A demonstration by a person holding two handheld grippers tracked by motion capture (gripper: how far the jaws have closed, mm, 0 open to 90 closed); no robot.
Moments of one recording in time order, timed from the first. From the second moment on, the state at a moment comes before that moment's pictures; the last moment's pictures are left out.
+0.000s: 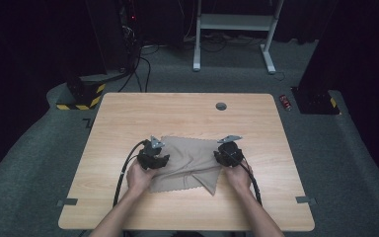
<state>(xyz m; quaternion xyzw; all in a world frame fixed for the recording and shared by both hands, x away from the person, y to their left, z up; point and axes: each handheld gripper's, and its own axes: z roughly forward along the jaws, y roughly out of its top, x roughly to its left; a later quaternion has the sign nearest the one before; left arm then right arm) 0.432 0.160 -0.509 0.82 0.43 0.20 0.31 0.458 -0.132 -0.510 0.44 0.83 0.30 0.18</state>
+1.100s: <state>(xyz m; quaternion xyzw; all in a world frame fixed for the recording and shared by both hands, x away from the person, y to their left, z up) 0.383 0.176 -0.505 0.81 0.44 0.18 0.34 0.387 -0.147 -0.507 0.39 0.84 0.34 0.14</state>
